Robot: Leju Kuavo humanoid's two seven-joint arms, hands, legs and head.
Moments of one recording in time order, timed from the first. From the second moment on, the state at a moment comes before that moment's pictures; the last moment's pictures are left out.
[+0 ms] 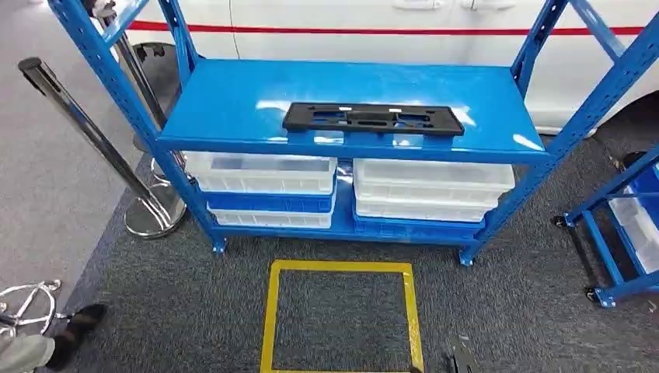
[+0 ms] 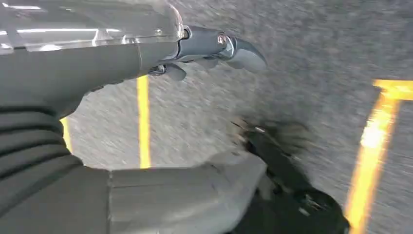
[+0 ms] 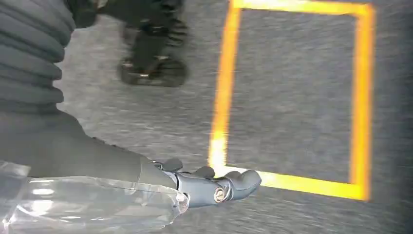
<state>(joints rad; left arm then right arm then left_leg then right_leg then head) 0.05 -0.08 0.49 -0.19 -0.35 -0.01 -0.28 -0.14 0.06 -0.16 -0.42 0.03 -0.07 -0.34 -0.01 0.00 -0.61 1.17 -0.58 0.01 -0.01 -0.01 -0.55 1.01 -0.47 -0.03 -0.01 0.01</state>
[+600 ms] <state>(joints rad) -0.09 -0.12 0.70 -0.20 -0.57 0.07 -0.44 -0.23 0.17 -0.13 -0.44 0.15 0.00 -0.69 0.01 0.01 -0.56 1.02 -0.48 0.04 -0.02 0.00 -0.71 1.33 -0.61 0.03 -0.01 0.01</state>
